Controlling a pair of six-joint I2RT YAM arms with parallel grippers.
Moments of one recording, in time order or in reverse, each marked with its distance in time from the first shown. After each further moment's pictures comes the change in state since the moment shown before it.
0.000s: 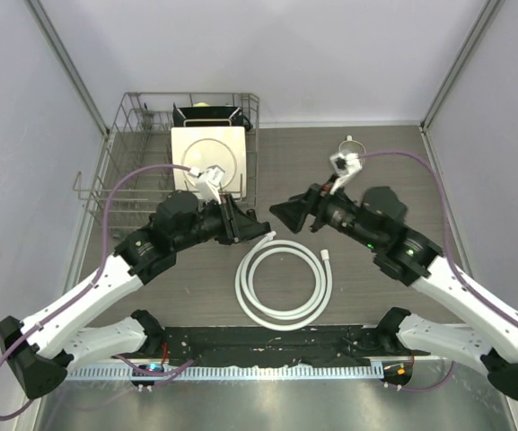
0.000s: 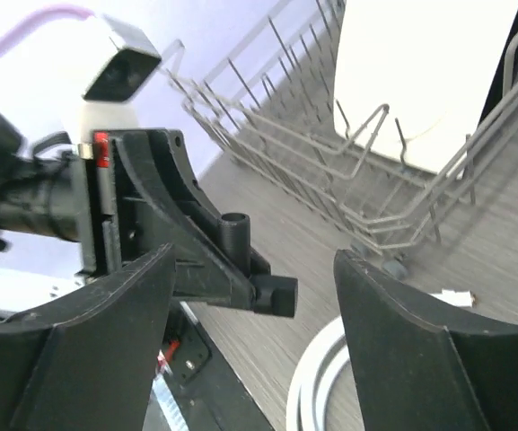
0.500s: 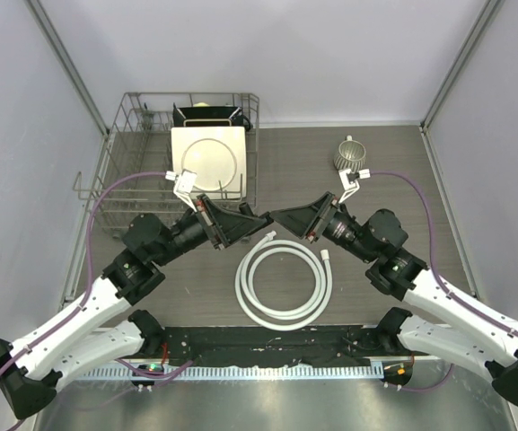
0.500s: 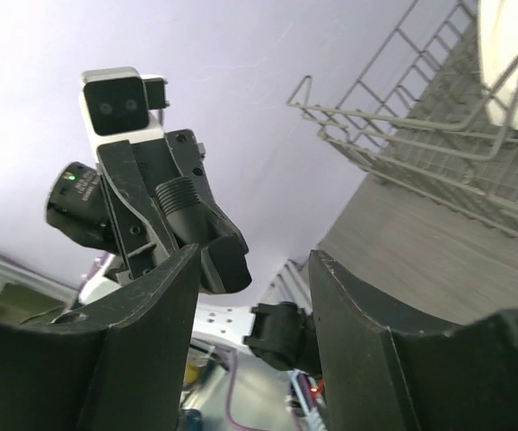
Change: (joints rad) left arm 0.000 -0.216 -0.200 0.468 0.078 -0.073; right arm 0.000 -0.153 -0.316 0.444 -0.054 0.437
